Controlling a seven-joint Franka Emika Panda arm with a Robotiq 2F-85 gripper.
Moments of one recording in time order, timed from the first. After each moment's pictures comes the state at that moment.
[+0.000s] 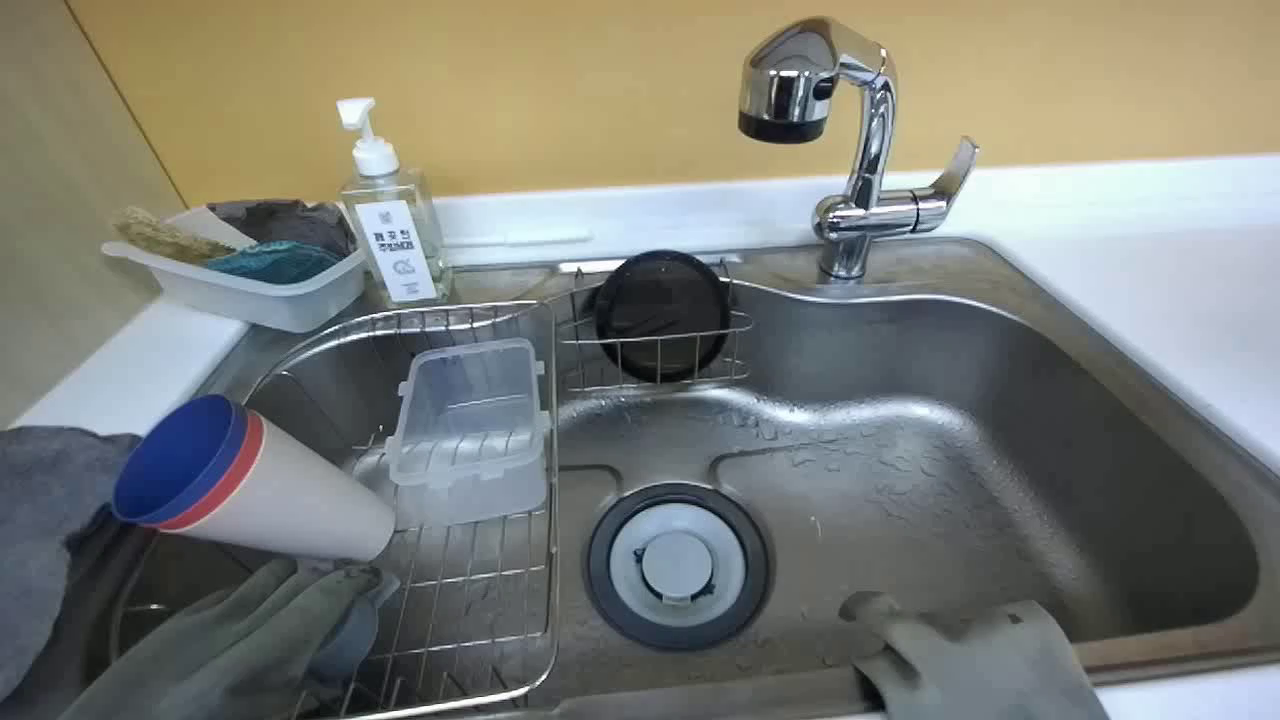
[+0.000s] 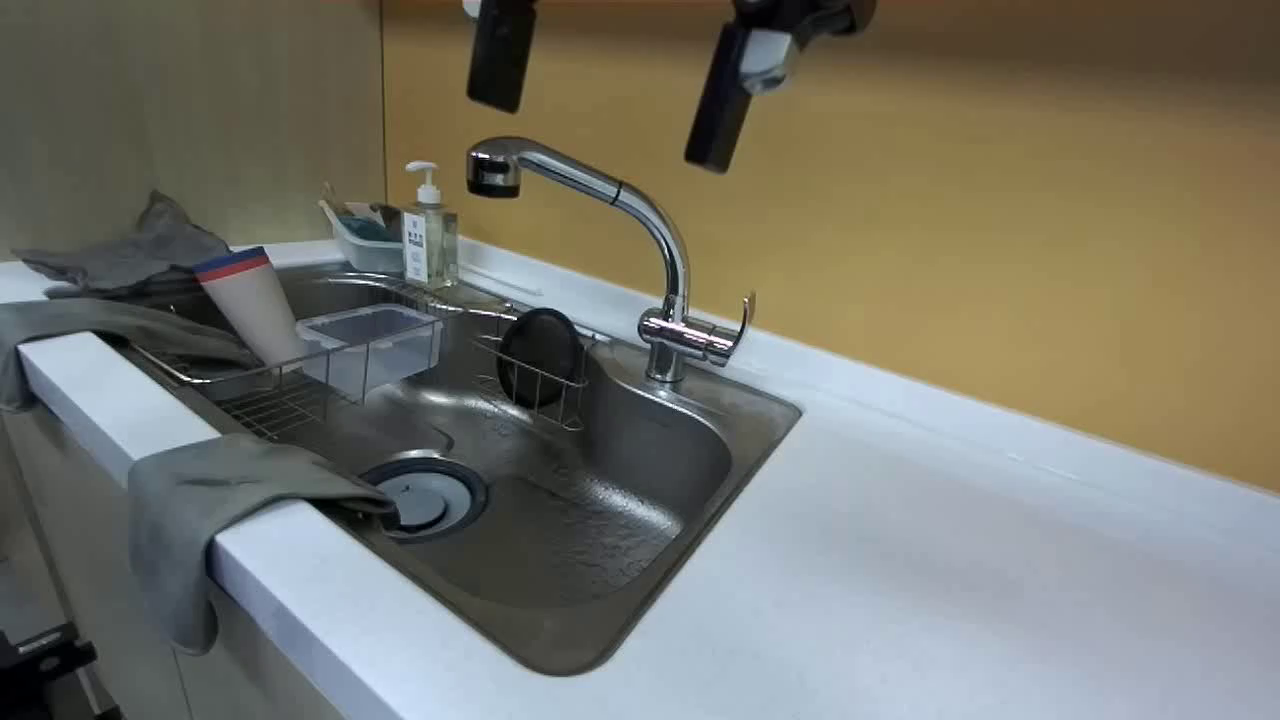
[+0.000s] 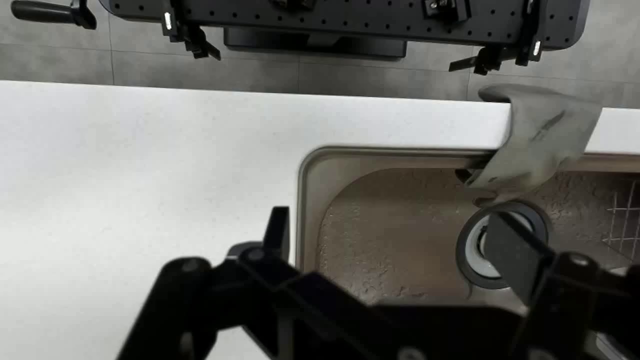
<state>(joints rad) -0.05 -0.69 -0.15 -2.44 -0.04 1.65 -0.21</state>
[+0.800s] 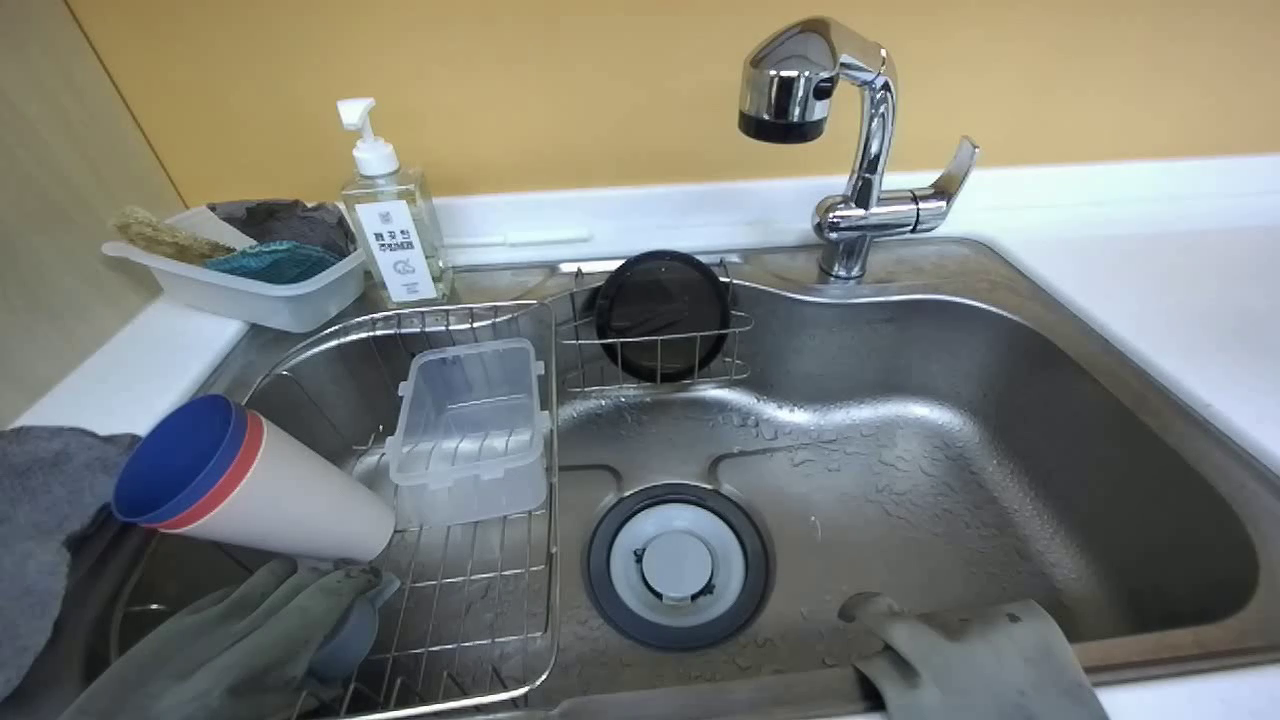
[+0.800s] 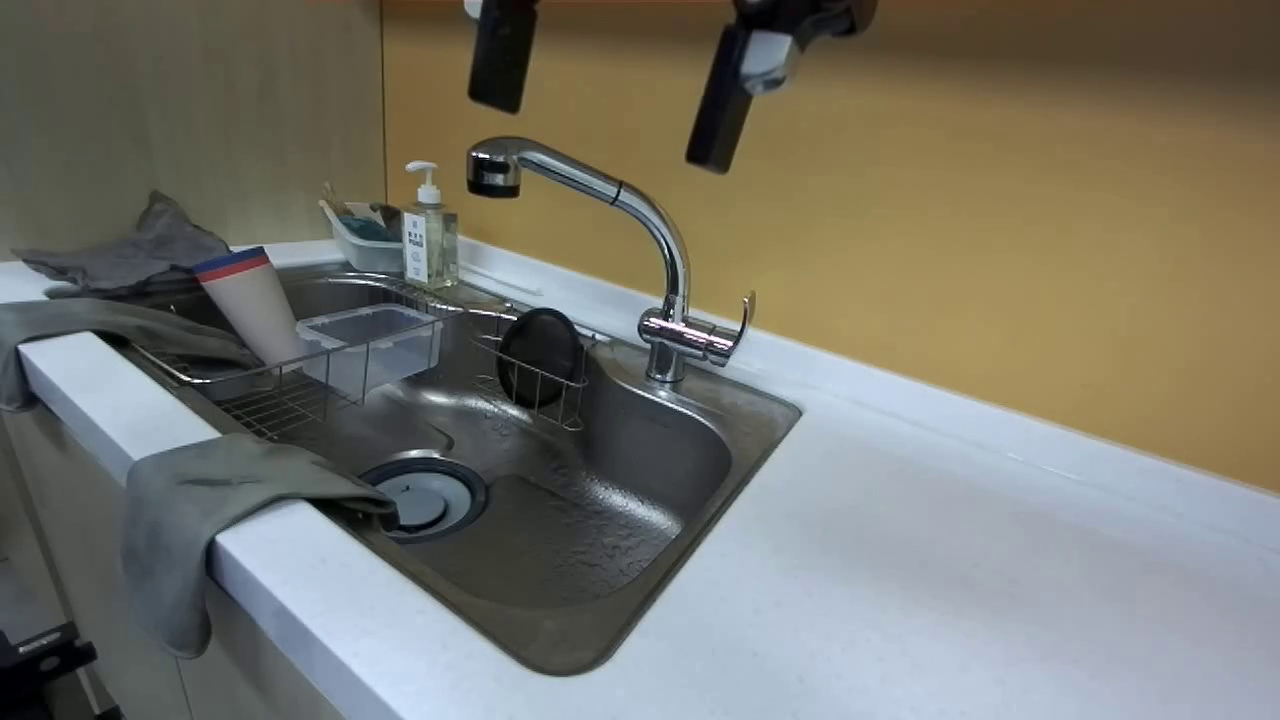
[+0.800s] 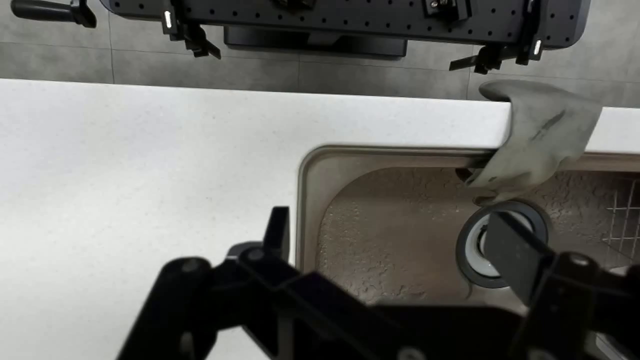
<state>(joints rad) -0.05 -0.69 -0.15 -2.44 -0.04 1.65 -0.22</state>
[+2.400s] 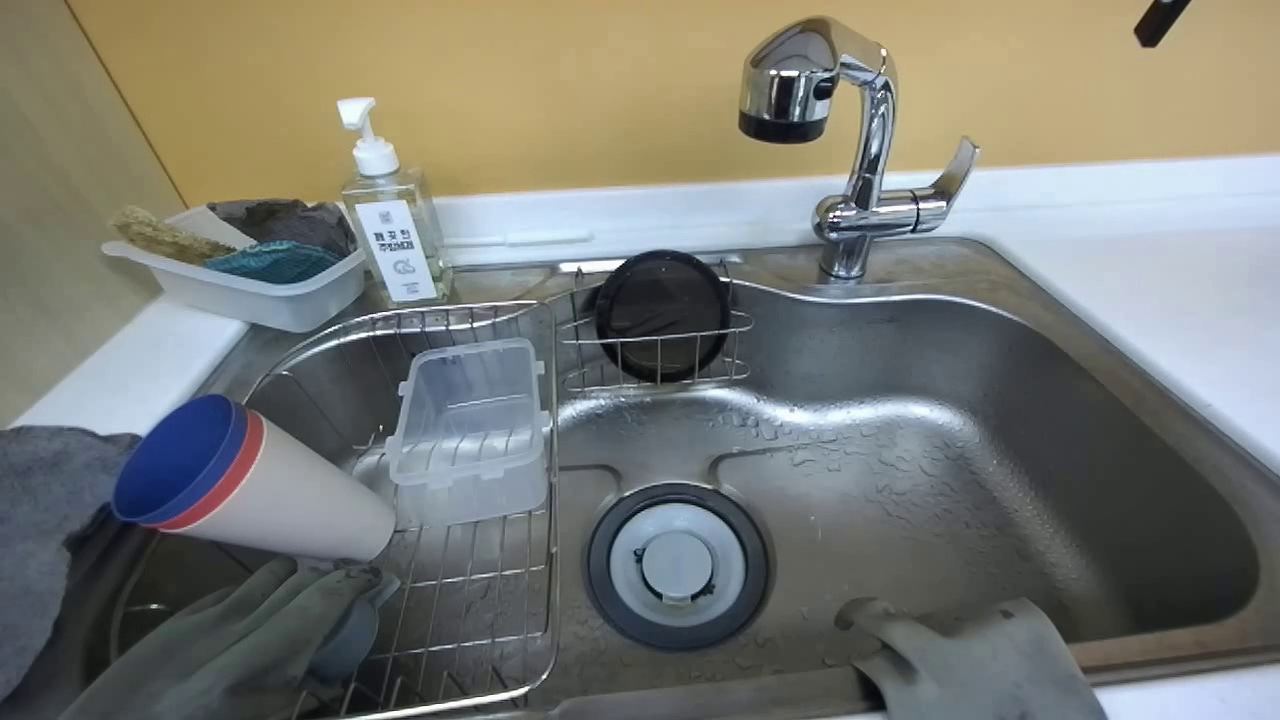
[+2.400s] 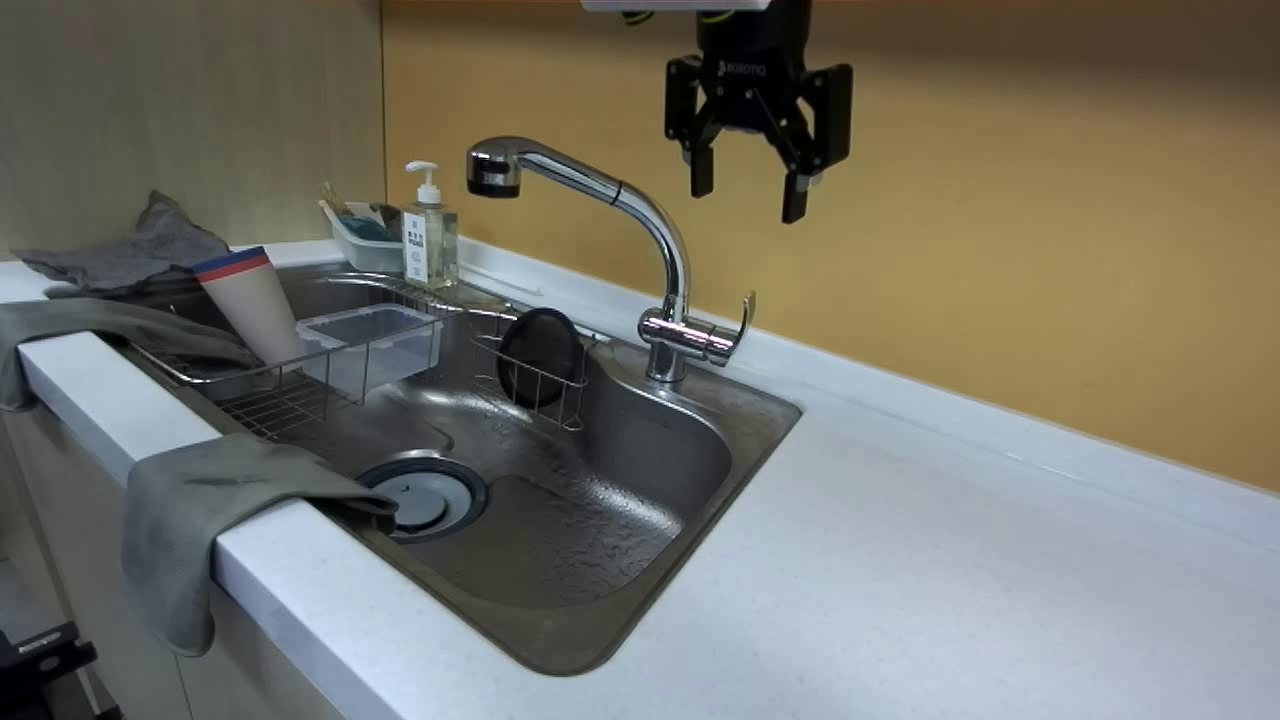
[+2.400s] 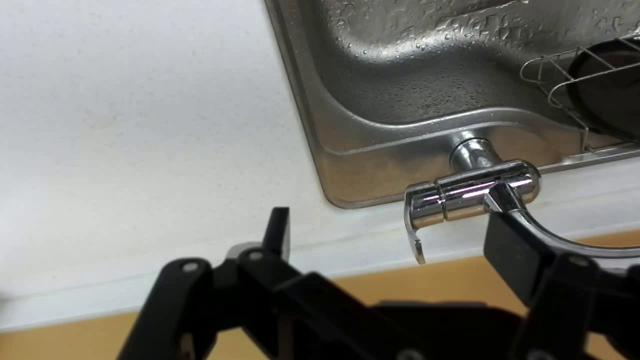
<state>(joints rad) -0.08 -0.20 0.04 -2.26 -0.06 2.43 0.23</state>
